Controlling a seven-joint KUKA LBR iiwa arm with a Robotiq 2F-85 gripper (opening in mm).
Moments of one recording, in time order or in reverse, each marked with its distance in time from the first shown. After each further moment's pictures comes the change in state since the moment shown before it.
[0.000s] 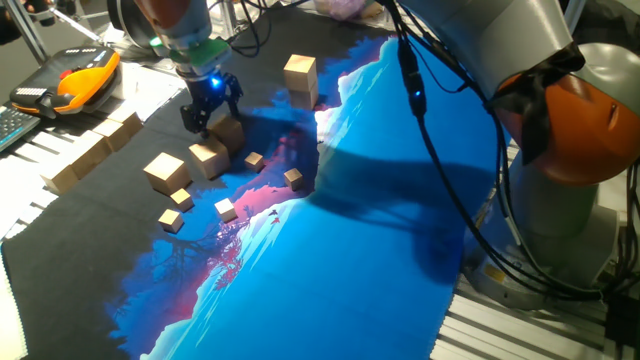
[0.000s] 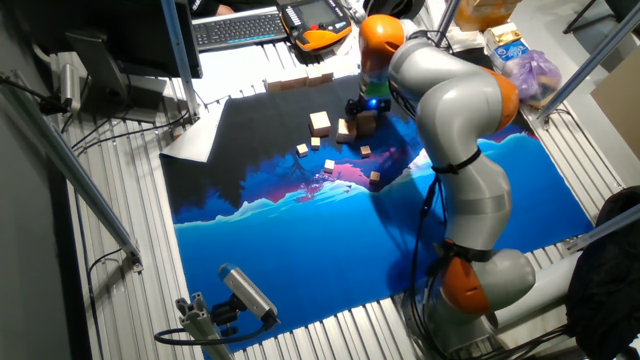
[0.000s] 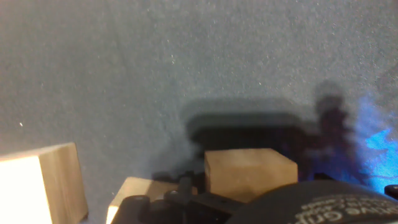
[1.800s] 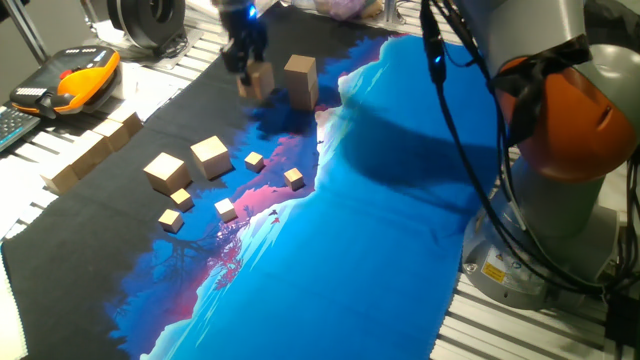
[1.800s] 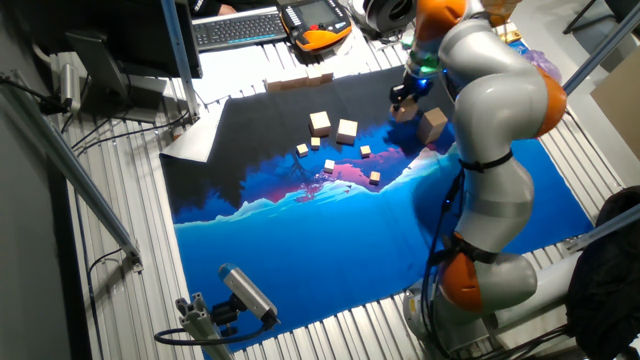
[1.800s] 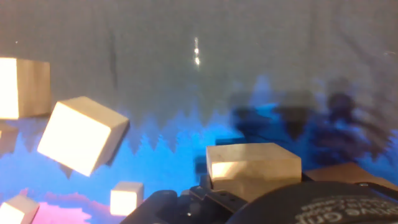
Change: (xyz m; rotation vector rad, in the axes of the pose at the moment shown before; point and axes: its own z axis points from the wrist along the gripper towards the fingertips) arm 0.026 -0.116 -0.104 -0.101 0.059 -0.220
